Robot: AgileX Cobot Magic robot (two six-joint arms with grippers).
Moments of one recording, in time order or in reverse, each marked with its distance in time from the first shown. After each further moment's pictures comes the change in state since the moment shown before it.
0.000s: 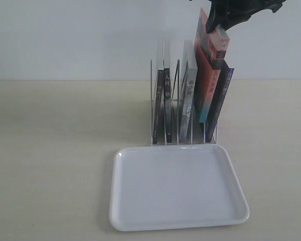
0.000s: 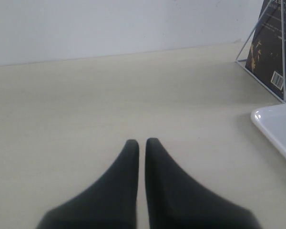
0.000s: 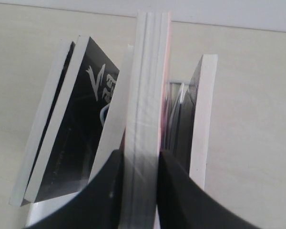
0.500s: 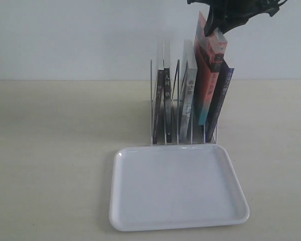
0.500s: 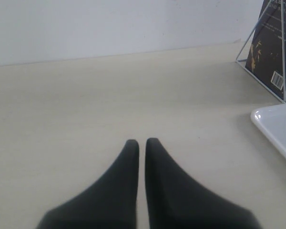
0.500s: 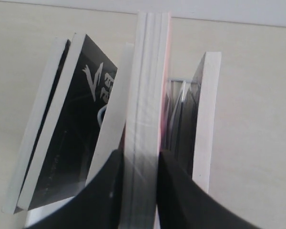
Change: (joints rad) left arm 0.000 0.000 0.000 0.000 0.000 0.000; right arm 0.000 0.019 0.000 0.008 -0.007 0.002
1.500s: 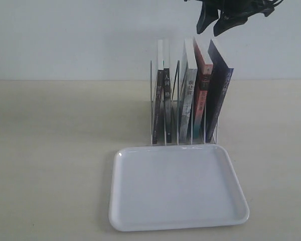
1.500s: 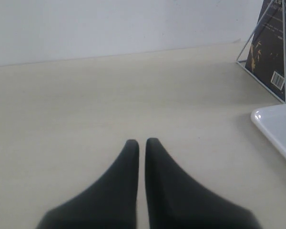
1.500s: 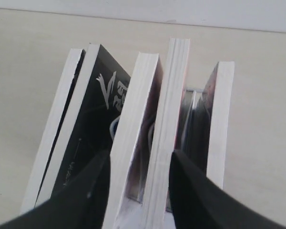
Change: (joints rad) left arm 0.000 0.000 0.000 0.000 0.000 0.000; right arm 0.000 0.010 -0.008 0.036 -0.020 -0.006
